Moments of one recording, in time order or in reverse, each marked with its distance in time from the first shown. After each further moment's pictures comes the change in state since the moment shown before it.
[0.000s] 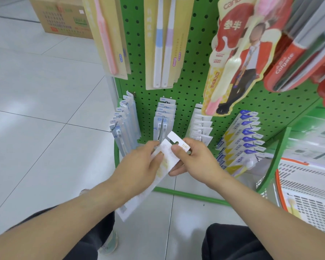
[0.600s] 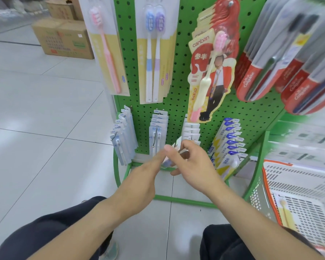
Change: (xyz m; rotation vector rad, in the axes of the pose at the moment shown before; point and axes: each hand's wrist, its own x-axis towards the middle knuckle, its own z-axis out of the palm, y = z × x) left_hand -0.042 0.021 0.000 -0.023 0.005 0.270; right_hand -0.055 -0.036 0.007 -0.073 0.180 -0.171
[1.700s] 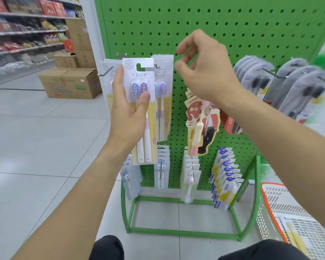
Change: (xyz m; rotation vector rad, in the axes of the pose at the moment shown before) left_hand 0.107 0.062 -0.172 -0.522 0.726 0.228; right_hand 0.057 -0.244 -0.070 -0.500 0.430 -0.686
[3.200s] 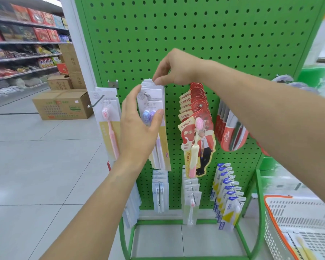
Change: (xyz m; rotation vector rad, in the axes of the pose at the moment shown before) left_hand 0.025 0.013 0.039 0.255 0.050 0.046; right_hand 0.115 0.034 0.007 -0.226 -0.516 -0.004
